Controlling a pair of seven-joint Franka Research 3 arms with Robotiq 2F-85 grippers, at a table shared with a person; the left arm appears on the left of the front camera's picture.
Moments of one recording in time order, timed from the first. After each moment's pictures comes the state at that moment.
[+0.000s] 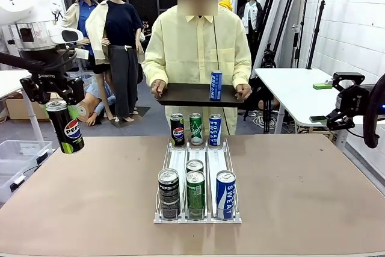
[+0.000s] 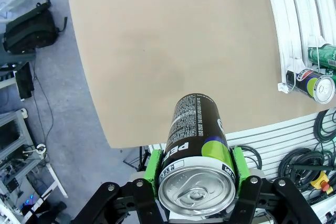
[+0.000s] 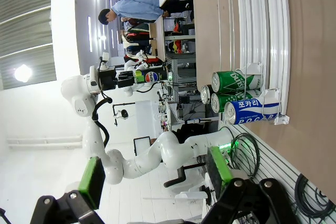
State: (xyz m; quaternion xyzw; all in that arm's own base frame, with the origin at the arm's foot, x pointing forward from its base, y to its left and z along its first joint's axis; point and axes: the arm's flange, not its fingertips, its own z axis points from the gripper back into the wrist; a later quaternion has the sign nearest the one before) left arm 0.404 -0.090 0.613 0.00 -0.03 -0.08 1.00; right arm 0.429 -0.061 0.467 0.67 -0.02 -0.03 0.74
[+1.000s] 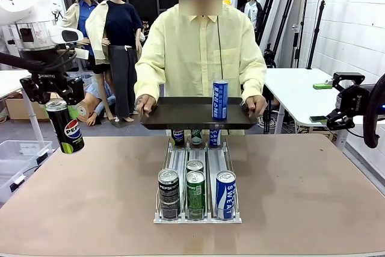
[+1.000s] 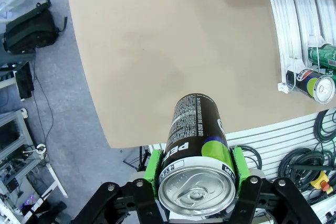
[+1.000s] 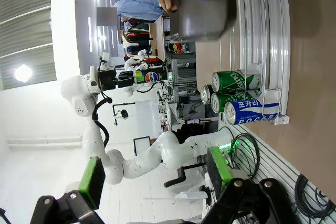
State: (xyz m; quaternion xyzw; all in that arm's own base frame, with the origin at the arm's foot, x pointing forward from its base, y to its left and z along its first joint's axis) left arm 0.404 -0.090 0.613 0.00 -0.03 -0.08 1.00; right arm 0.429 -0.061 0.467 0.67 -0.02 -0.03 0.74
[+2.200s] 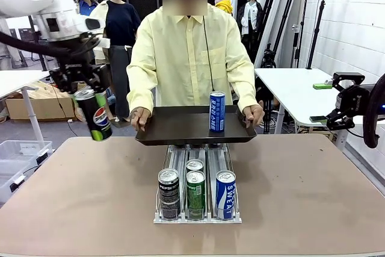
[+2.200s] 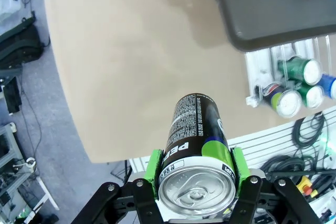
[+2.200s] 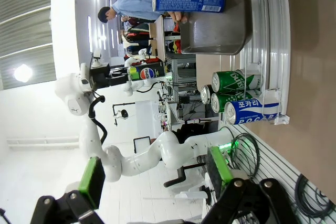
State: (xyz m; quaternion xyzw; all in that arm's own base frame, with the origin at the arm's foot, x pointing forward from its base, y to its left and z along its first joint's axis) left arm 0.427 -0.144 0.634 -0.04 -0.05 -0.09 0.99; right arm 0.429 -0.061 0.467 0.67 -0.02 -0.03 0.74
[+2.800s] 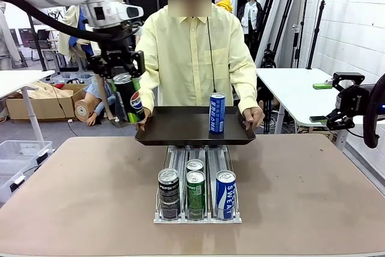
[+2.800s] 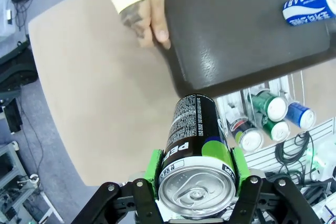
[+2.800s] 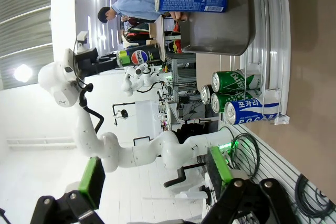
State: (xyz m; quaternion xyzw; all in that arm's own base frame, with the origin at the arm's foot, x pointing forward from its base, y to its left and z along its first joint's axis) left arm 0.490 -0.228 0.653 -0.05 -0.07 -0.12 0.99; right arm 0.429 -0.060 0.467 0.67 -0.02 -0.03 0.74
